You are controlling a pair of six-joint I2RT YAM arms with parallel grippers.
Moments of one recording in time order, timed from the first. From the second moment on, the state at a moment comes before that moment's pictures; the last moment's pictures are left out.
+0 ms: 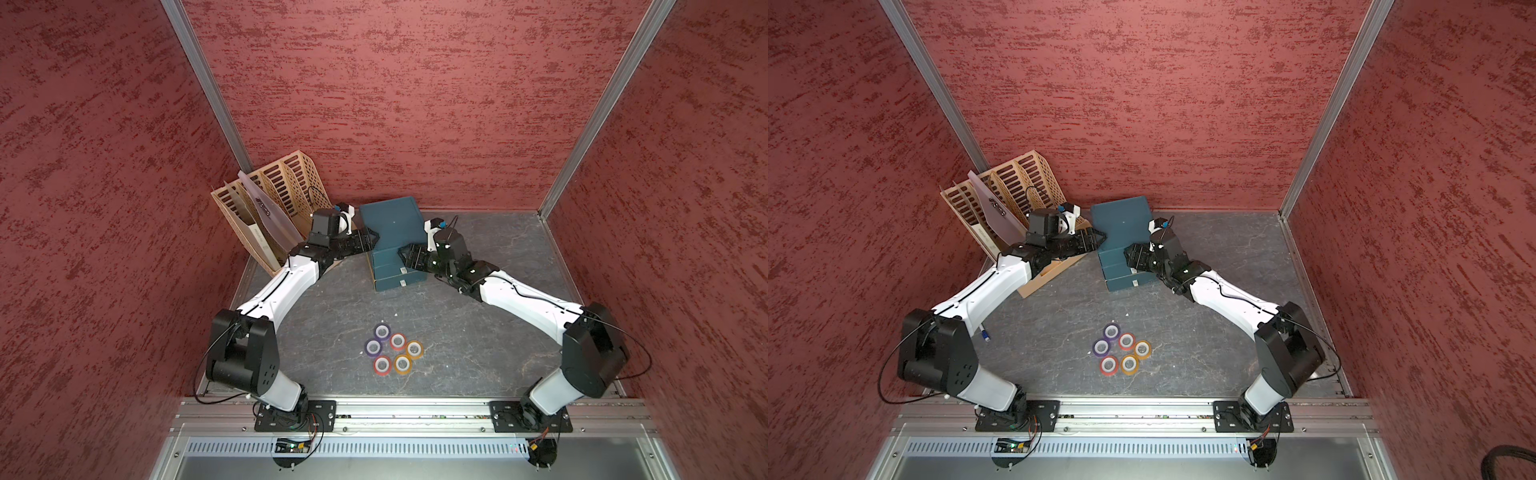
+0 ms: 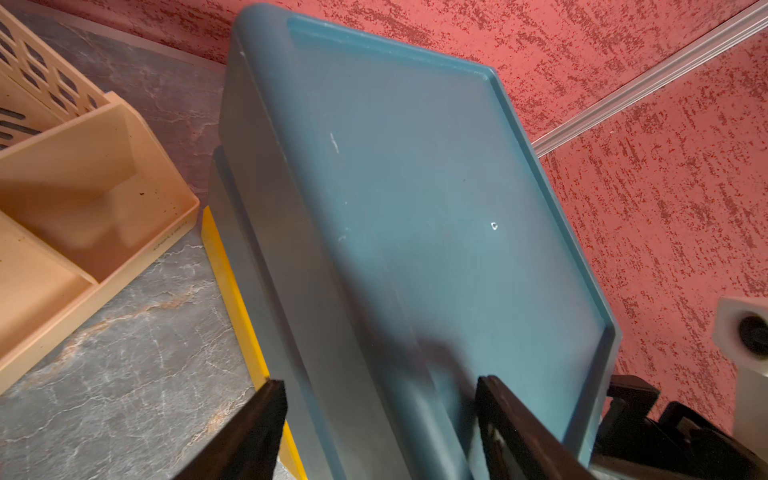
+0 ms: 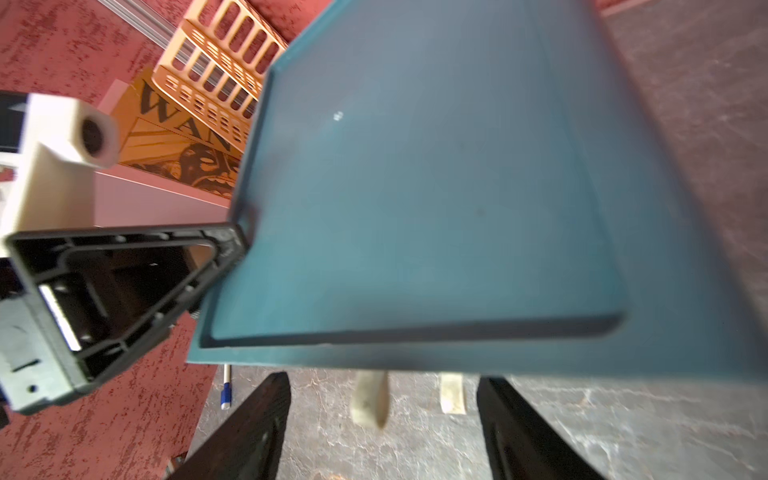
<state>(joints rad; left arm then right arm) -0.24 1.55 1.21 -0.25 0.39 -0.48 0.64 1.61 1.20 -0.06 -0.09 0.72</state>
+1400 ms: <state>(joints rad) -0.22 1.59 1.23 -0.22 0.41 -0.48 0.62 1.65 1.03 0.28 -0.16 0.99</state>
